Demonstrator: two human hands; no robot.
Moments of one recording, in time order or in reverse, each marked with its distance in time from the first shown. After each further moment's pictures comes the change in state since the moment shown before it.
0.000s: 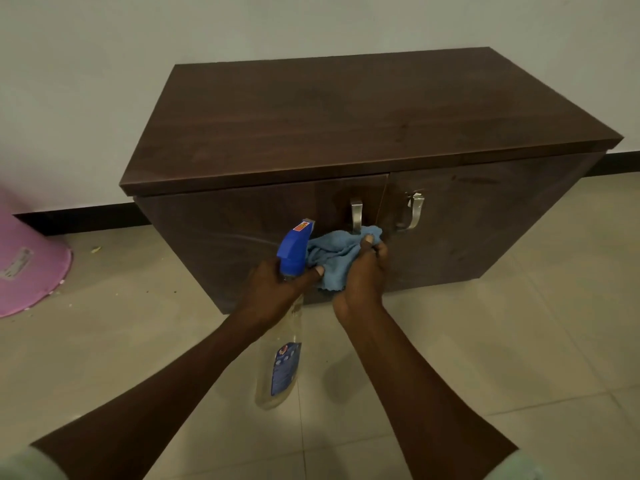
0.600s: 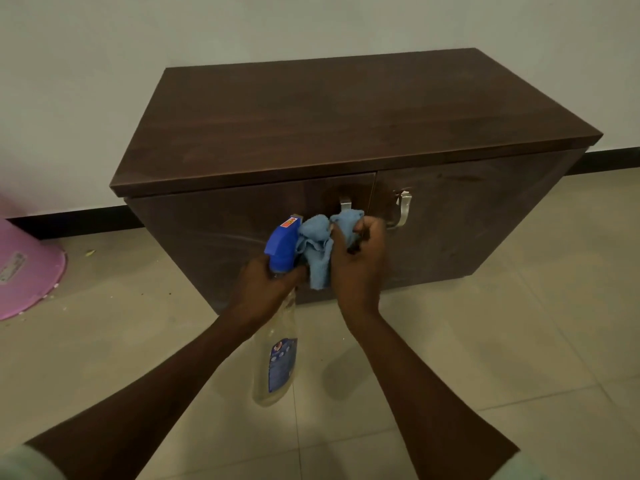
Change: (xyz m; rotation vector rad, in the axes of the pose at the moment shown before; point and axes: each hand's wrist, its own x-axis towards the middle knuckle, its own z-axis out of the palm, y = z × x) left_hand -0.003 0.001 0.000 0.000 0.034 0.016; right_hand -0.013 -0.004 -0.016 -0.459 0.000 -0.711
